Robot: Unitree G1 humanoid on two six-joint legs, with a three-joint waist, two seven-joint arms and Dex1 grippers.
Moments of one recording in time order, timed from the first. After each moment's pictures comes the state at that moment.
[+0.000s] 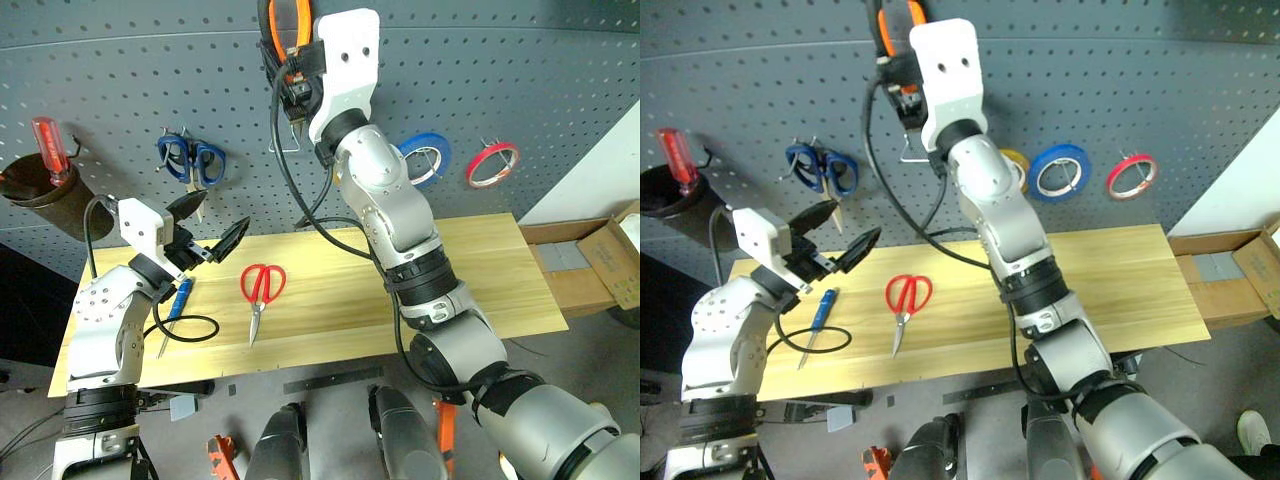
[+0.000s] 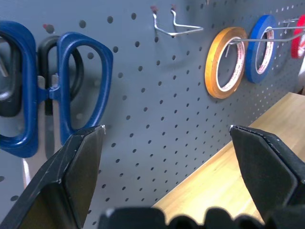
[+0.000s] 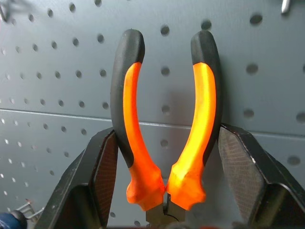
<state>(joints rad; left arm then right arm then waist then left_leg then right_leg) -0.29 0.56 0.28 0.01 -0.41 0.06 -0.71 -1.16 0.16 0.10 0.40 0.10 0.08 0.01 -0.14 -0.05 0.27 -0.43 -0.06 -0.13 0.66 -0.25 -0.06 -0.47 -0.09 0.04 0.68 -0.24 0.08</state>
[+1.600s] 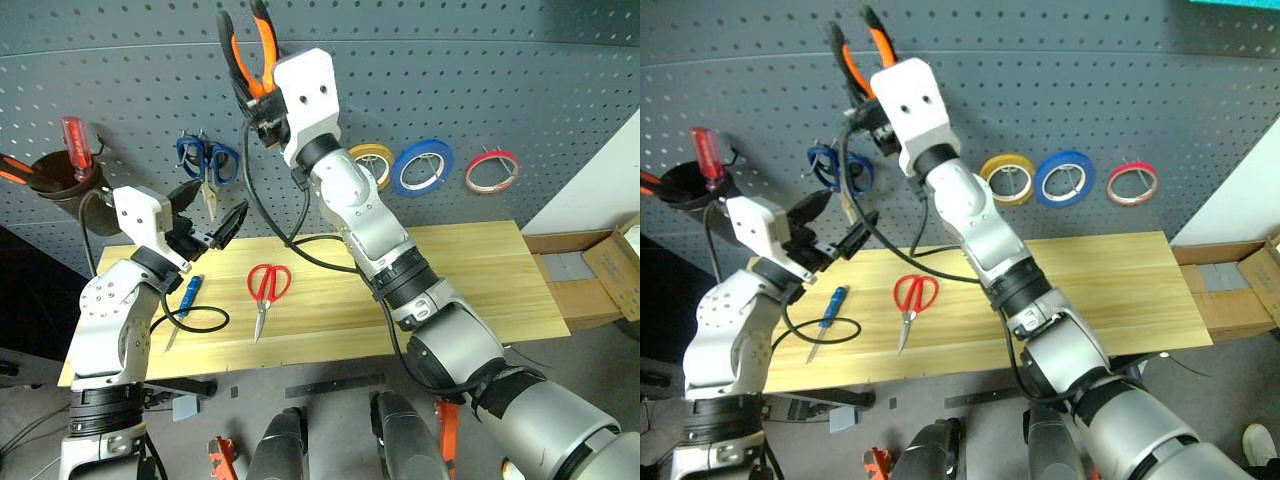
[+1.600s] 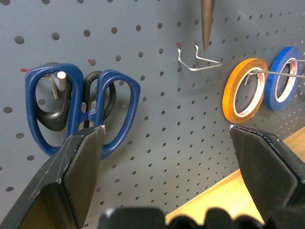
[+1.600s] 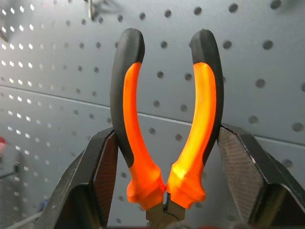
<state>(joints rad) -0.31 0.52 0.27 -0.08 -0.43 0.16 -0.58 -1.19 0.17 0.24 0.65 0.03 -0.23 -0.03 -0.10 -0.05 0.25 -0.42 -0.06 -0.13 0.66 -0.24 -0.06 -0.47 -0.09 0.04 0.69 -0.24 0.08</state>
